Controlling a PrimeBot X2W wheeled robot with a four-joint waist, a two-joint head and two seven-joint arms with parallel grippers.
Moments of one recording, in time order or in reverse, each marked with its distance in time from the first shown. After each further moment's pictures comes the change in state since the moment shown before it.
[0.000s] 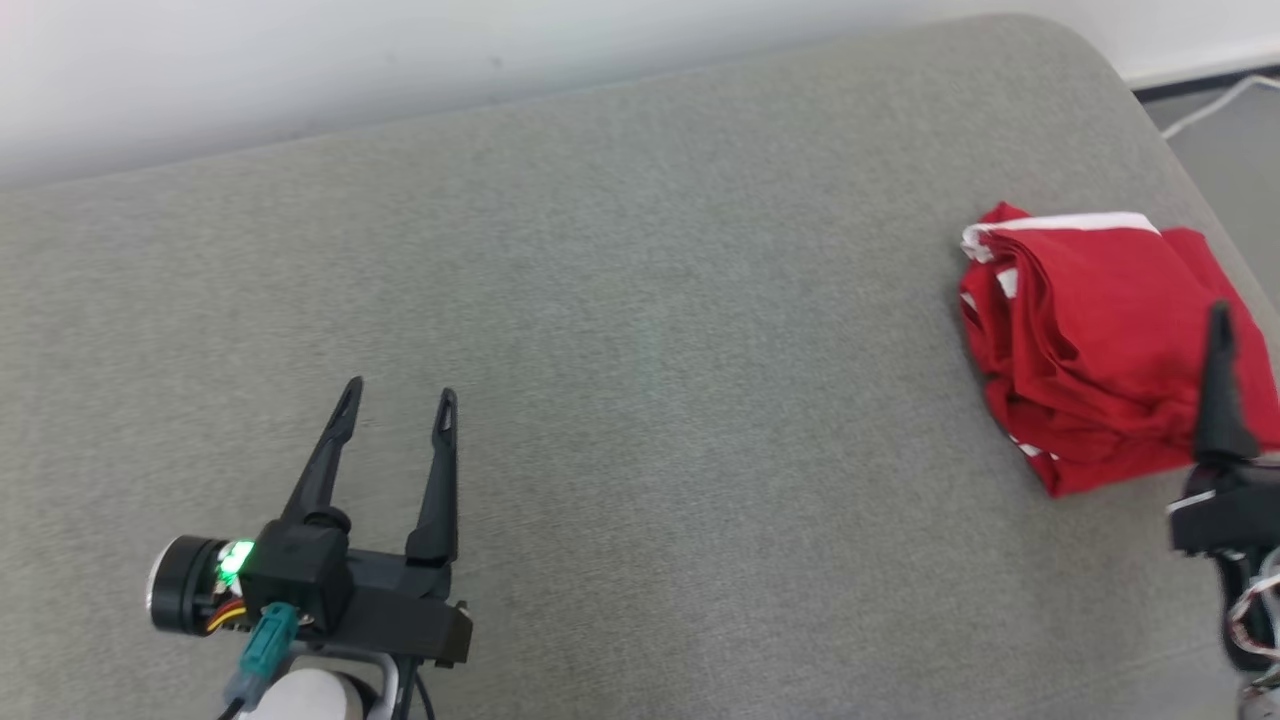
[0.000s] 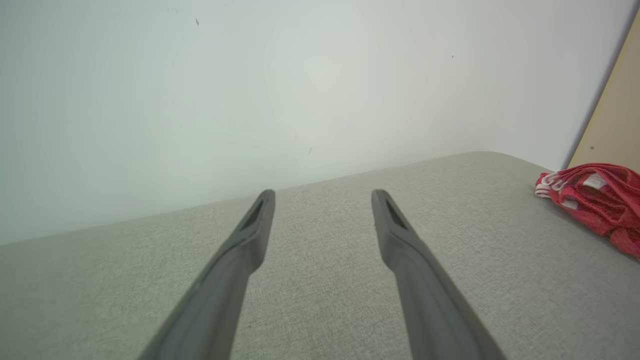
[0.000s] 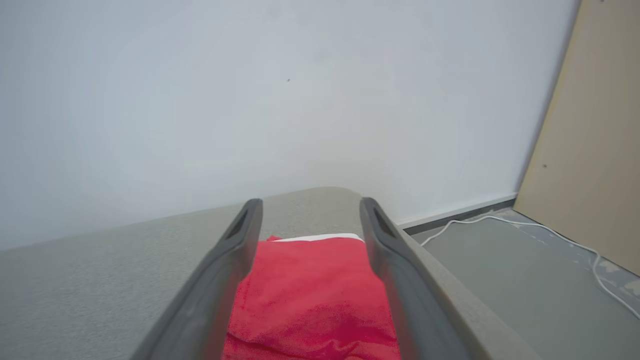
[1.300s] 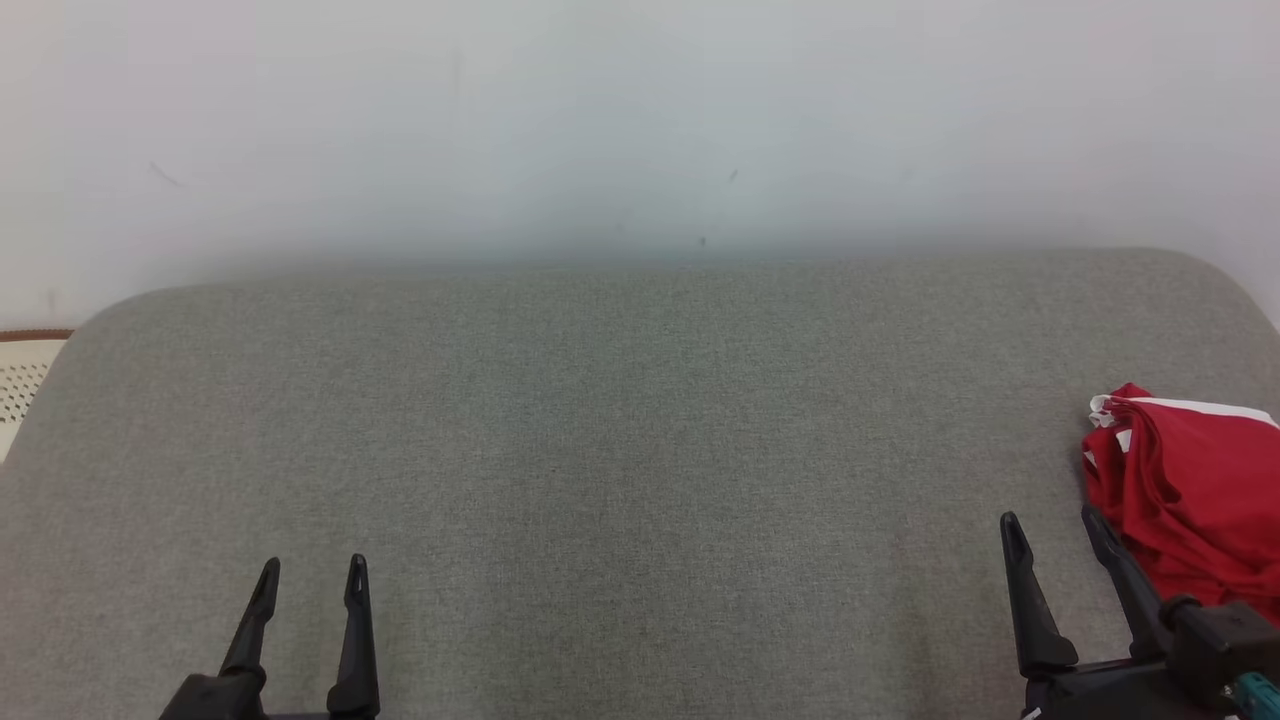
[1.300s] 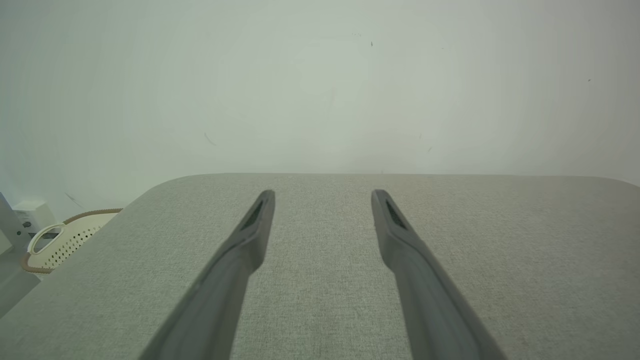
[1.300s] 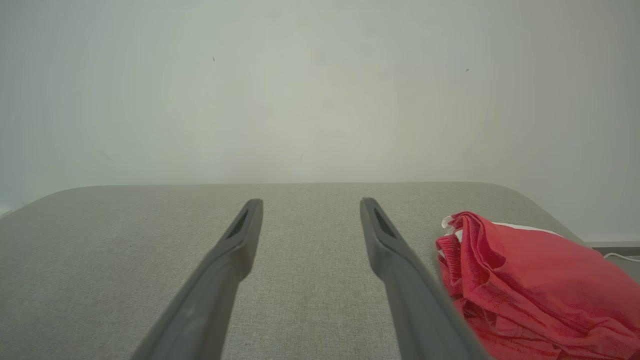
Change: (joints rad) left arm 0.274 0.053 0.089 0.003 -0.115 0.024 -0.042; right arm 0.377 0.203 0.105 -0.339 -0.216 0.000 0.184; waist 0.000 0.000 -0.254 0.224
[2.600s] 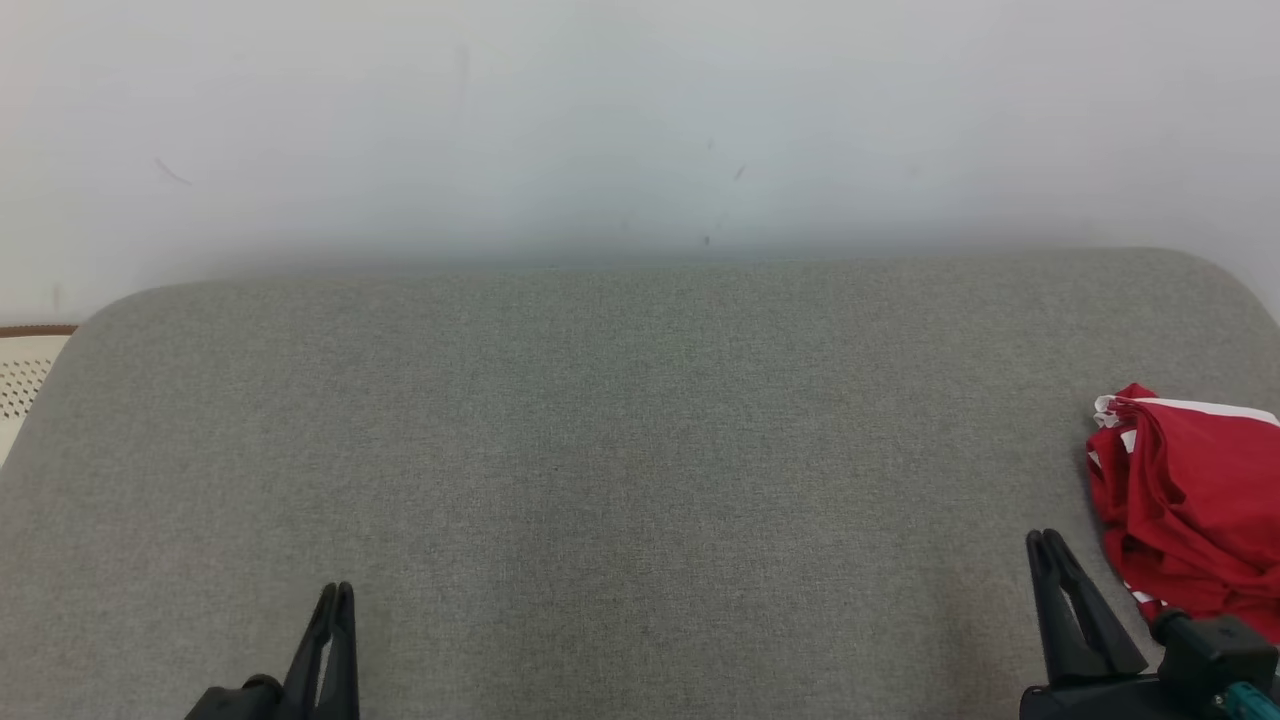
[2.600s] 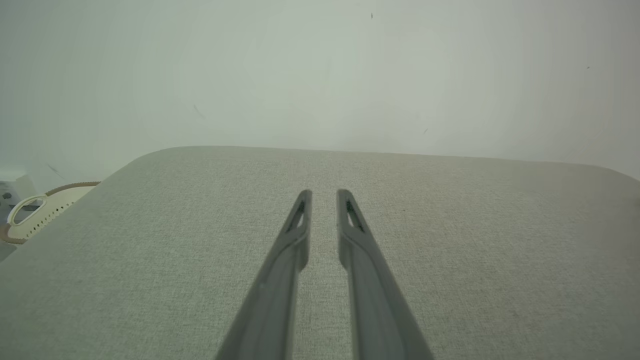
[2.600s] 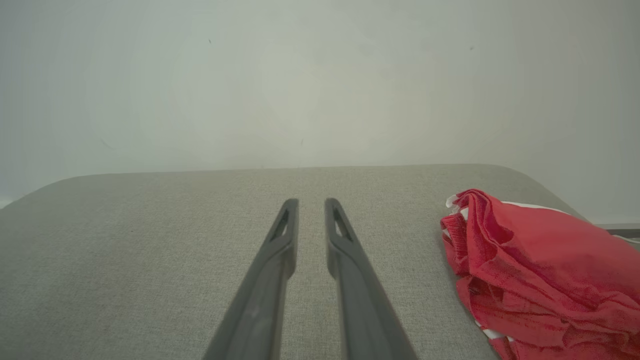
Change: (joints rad) left arm 0.010 -0.061 0.034 0.091 0.008 -0.088 -0.007; right arm 0.021 0.019 -0.005 0.018 -0.001 0.000 0.009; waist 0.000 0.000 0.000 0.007
